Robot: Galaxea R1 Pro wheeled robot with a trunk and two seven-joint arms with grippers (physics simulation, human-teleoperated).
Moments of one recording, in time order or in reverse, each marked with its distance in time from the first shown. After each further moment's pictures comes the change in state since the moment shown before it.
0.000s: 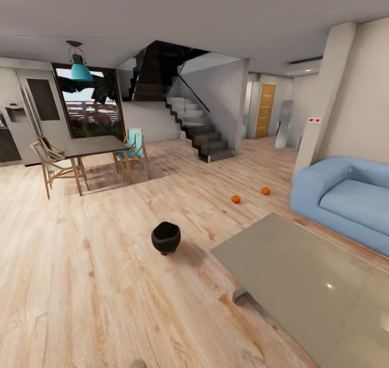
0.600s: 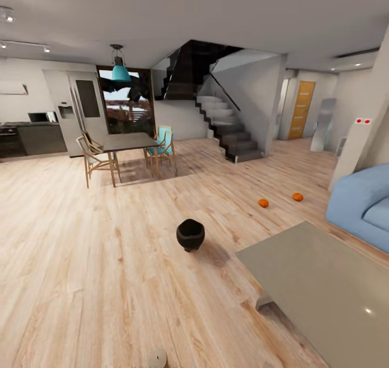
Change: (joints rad) left arm 0.000 0.000 0.000 0.000 0.000 0.000 0.000; right arm 0.000 0.003 0.000 0.000 0.000 0.001 0.000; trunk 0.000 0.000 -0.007
